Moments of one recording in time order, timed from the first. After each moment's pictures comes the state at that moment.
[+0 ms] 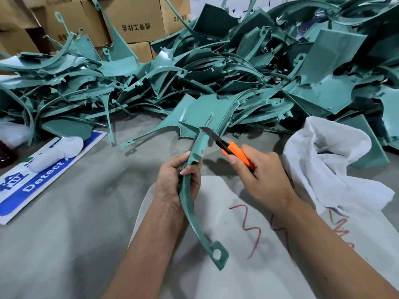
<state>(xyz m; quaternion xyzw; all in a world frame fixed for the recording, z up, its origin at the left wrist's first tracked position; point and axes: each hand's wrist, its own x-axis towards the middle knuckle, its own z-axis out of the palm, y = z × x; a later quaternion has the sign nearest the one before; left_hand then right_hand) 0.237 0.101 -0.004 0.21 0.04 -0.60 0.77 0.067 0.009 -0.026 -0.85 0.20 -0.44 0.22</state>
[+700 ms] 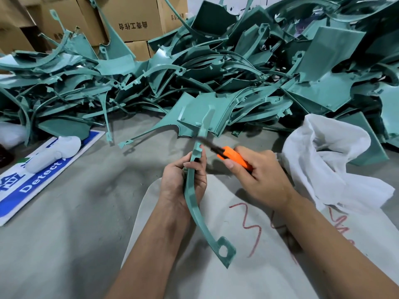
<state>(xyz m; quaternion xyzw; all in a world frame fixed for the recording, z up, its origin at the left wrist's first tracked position) 0.228 0.101 0.000 0.11 0.13 -0.63 0.76 0.065 0.005 -0.028 -0.87 0.17 -0.40 0.22</state>
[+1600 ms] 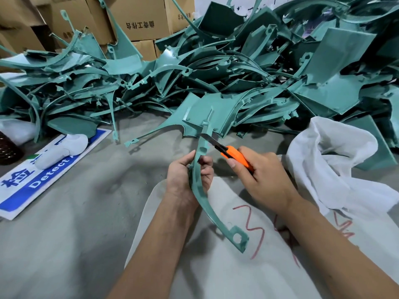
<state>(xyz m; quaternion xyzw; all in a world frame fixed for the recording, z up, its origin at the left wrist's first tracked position) 0.232 0.091 -0.009 0.24 0.04 -0.62 0.75 0.068 0.001 -0.032 -0.88 0.21 -0.39 0.19</state>
